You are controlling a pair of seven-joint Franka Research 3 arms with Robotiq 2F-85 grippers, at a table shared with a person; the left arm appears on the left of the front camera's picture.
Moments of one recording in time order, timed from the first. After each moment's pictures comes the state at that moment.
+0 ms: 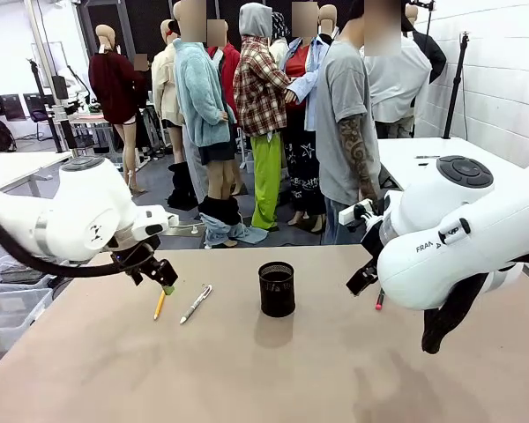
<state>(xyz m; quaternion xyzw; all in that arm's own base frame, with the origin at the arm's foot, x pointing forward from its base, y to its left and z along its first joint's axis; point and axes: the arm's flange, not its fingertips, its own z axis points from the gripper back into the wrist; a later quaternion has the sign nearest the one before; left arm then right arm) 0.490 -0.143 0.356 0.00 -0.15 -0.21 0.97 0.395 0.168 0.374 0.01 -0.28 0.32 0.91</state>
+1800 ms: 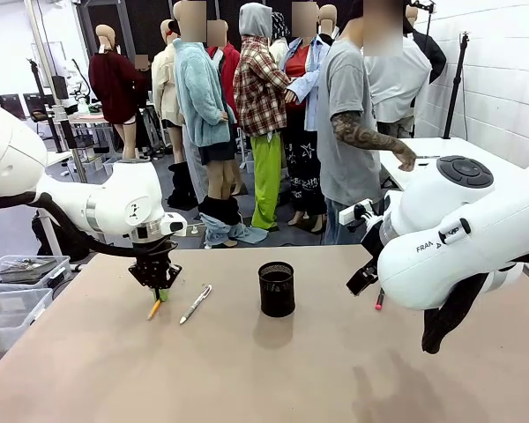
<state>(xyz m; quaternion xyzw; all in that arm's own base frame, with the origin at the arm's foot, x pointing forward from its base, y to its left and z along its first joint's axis) 0.576 -0.145 0.310 0.01 0.00 -0.11 0.99 0.395 0.168 0.374 0.01 -0.28 0.32 0.91</state>
